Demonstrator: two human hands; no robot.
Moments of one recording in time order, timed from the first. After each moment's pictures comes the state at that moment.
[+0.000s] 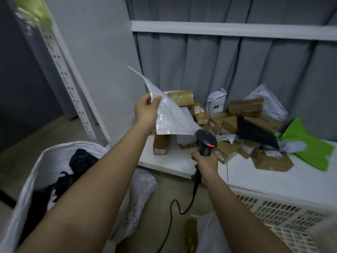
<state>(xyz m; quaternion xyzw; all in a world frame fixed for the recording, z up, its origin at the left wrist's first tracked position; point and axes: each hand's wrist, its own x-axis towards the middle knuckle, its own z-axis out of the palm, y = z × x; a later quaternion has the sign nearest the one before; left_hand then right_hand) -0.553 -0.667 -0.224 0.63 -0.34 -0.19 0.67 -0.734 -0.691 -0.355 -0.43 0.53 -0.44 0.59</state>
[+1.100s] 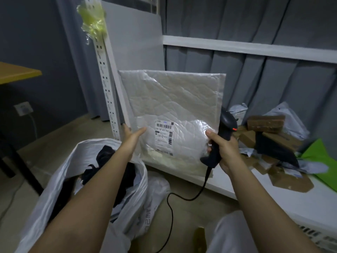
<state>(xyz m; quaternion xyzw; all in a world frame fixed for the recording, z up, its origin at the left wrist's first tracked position) -0.445 -0.562 -0.293 0.67 -0.22 -0.31 0.64 -0.712 -0.652 -0.250 -0.50 0.34 -0.44 0.66</state>
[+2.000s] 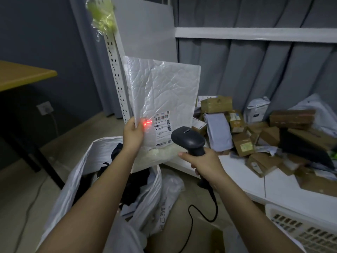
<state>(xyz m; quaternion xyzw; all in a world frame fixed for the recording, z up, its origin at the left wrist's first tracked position) -0.436 -0.555 -0.279 0.67 -0.26 -0.11 0.69 -0.651 -0.609 -0.288 -0.67 0.40 -0.28 0.56</state>
